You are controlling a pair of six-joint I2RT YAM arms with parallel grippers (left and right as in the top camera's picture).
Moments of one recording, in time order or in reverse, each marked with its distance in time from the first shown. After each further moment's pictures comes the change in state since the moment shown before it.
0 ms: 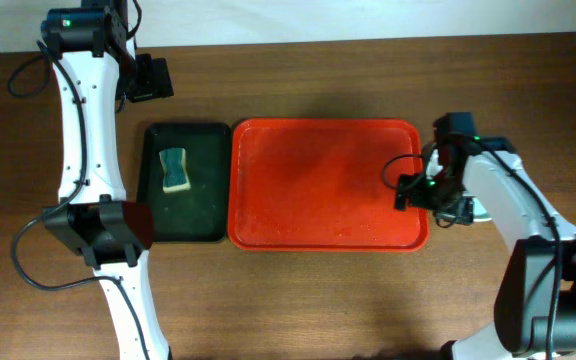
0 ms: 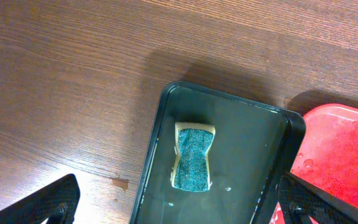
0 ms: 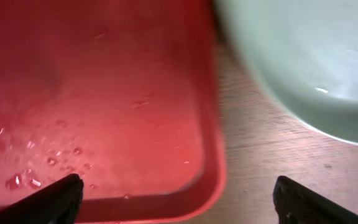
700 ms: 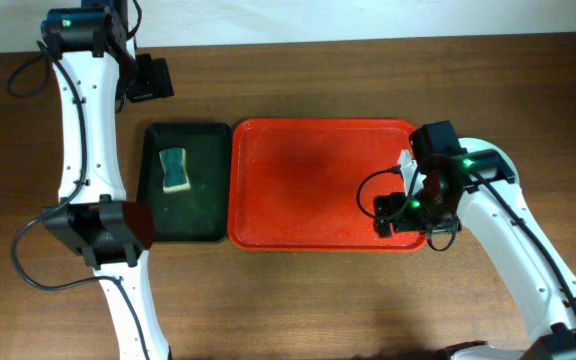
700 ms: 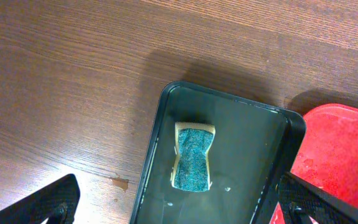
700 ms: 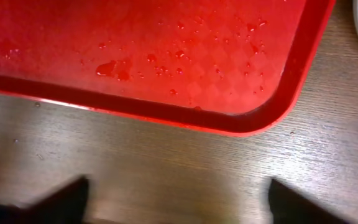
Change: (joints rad) left arm 0.000 0.000 0.000 0.000 0.000 0.000; right arm 0.170 -0.259 0.000 -0.193 -0.081 -0.115
